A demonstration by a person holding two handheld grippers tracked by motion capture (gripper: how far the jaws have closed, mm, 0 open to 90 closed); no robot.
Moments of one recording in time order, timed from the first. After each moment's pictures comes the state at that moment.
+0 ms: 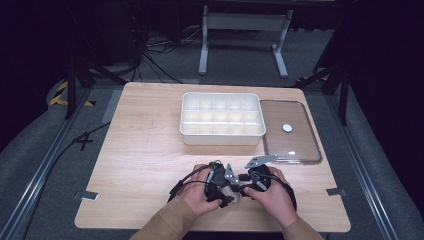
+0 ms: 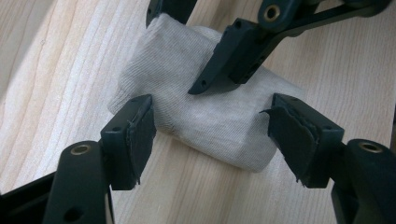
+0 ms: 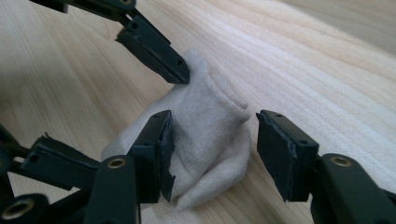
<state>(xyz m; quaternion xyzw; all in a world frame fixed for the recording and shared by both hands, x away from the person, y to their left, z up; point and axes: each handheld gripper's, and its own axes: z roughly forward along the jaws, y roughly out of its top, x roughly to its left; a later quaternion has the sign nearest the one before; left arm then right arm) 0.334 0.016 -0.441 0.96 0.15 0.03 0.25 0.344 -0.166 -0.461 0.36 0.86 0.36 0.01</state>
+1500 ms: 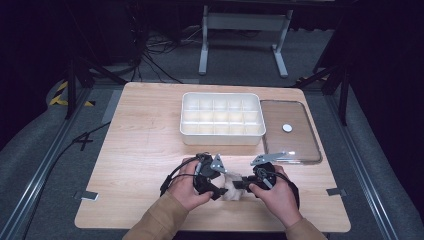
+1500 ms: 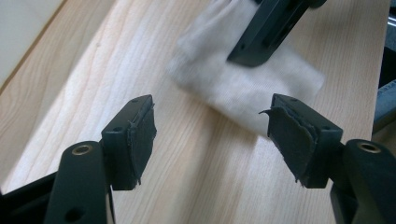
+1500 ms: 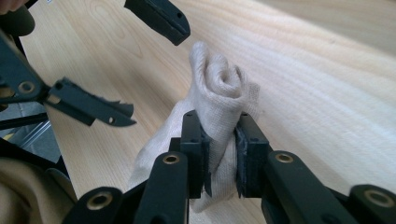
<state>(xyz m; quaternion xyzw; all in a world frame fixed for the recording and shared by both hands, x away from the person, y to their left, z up) 0.343 0.048 -0.418 0.94 0.18 0.03 0.30 0.339 -0.175 -0.439 0.37 0.84 0.39 -0.03</state>
